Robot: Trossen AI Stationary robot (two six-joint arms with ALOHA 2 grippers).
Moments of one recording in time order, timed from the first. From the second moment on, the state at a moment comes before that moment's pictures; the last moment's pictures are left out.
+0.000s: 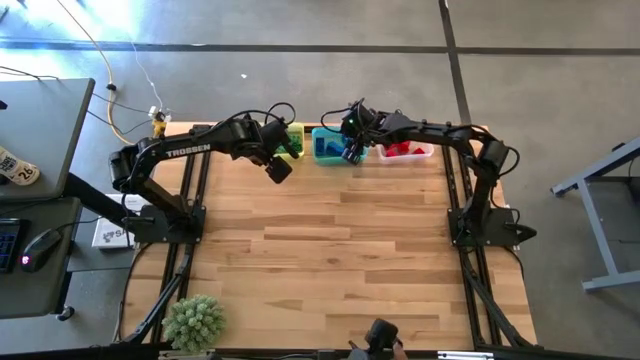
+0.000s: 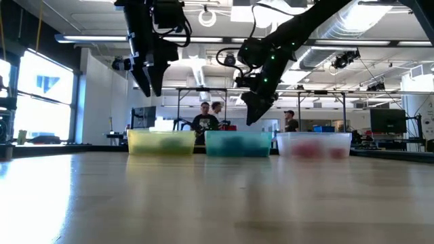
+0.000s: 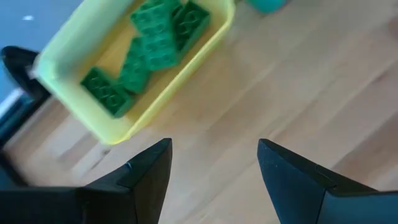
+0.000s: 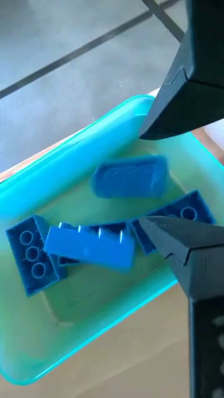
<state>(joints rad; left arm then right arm) 0.54 1.52 1.27 -1.02 -0.24 -0.33 -0.55 1.85 1.36 -0.50 0.21 -0.18</state>
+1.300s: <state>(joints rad) 0.23 0.86 0.70 -0.52 0.05 -0.30 -0.38 1.64 1.36 -0.31 0.07 0.35</state>
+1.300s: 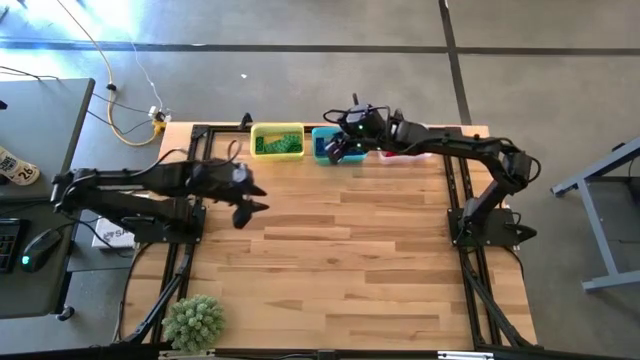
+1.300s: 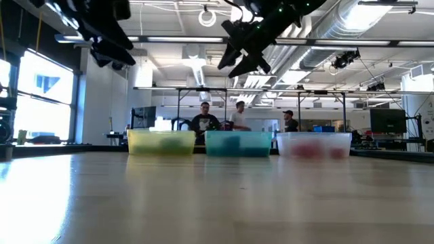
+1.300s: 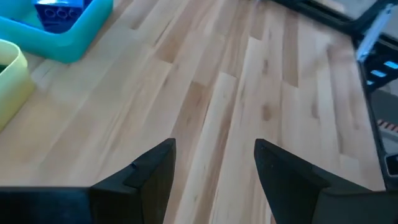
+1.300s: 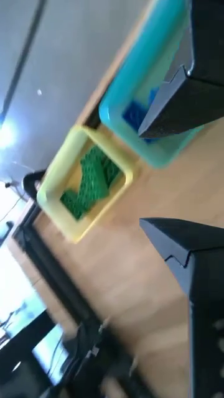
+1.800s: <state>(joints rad) 0.13 0.40 0.29 -0.22 0.04 -0.27 -0.25 1.64 1.36 -0.21 0.06 0.49</state>
